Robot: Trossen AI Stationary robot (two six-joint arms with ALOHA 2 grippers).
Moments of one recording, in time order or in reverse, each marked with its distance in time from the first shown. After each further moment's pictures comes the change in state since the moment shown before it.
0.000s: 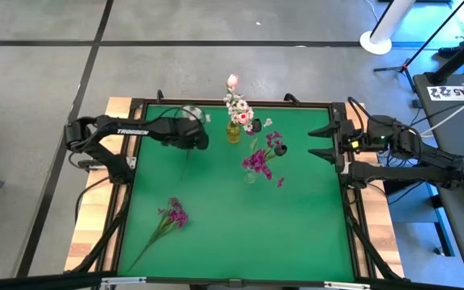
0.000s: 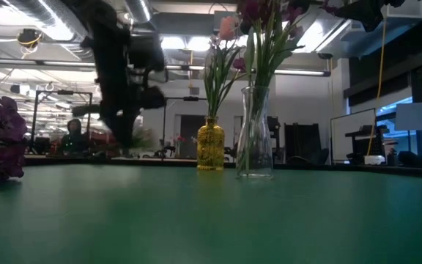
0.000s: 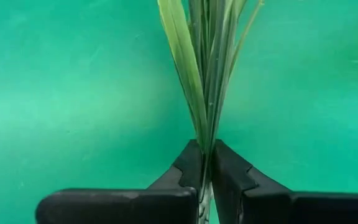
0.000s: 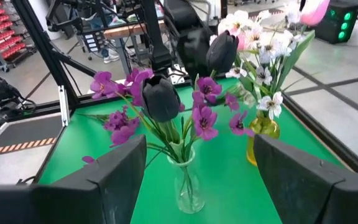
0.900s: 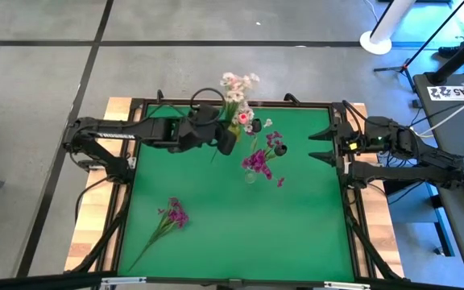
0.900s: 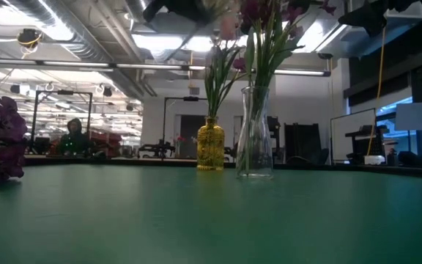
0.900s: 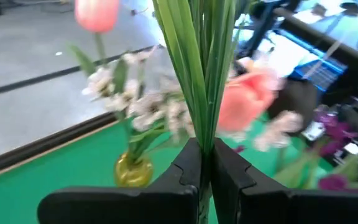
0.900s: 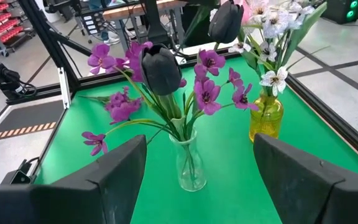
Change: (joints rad) left arm -0.372 -0.004 0.603 0.099 -0.402 0.434; right arm 0.001 -0.003 0.000 -0.082 -0.018 0.002
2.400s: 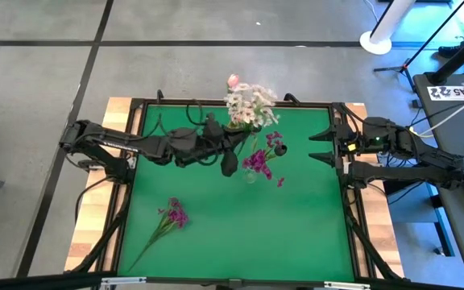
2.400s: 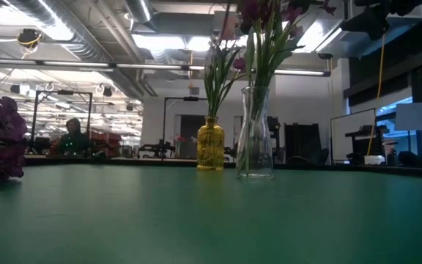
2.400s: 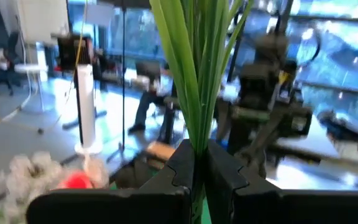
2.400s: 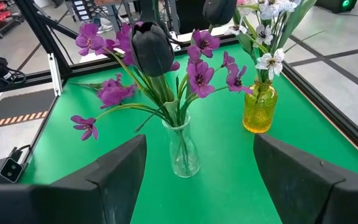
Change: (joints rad) left arm -0.103 -0.013 -0.238 0.852 0.113 0.558; right arm -0.001 0.000 0.000 -0.054 0.018 -0.018
